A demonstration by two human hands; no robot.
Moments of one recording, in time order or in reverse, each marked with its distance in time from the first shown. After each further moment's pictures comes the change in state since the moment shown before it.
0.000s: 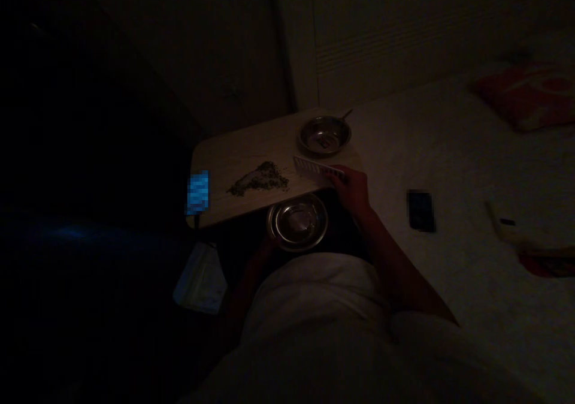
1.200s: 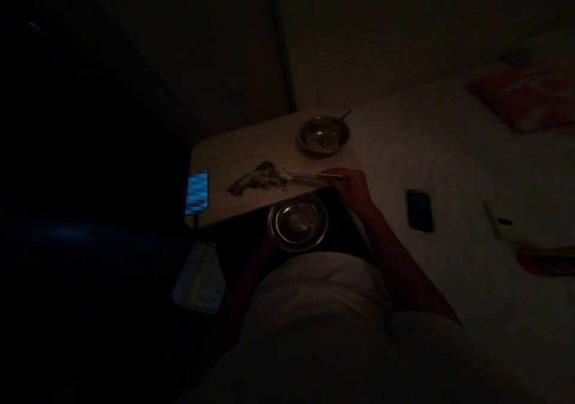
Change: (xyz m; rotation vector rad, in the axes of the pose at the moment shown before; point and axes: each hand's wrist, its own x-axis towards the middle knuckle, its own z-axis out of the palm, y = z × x) left_hand 0.008 -0.011 -0.008 0.123 -0.158 0.112; right_hand 0.003 0.011 -0.009 0.039 -0.175 -0.129
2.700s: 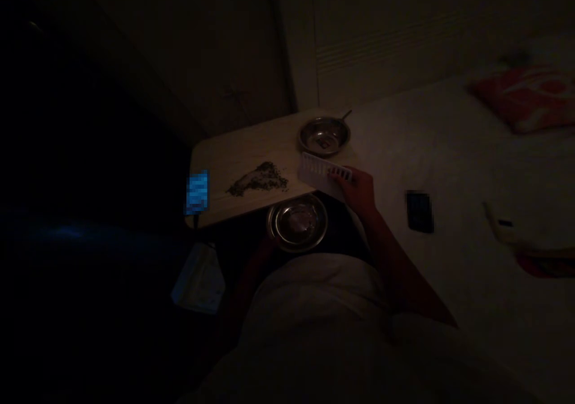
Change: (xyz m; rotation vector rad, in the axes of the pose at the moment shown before) left_hand -0.001 0.002 0.001 0.019 0.033 -0.064; right_hand -0.003 -0.007 -0.002 -0.060 0.217 0.188
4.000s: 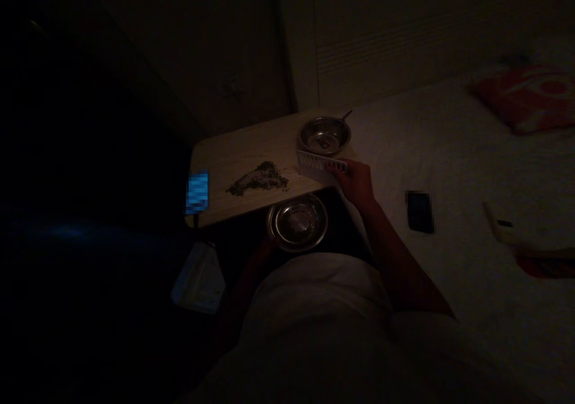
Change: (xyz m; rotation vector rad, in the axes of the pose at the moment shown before) left_hand -0.002 0.007 0.002 -0.048 0.007 -0.004; right_hand 0.019 -0.004 0.004 -0.082 -0.055 -0.093
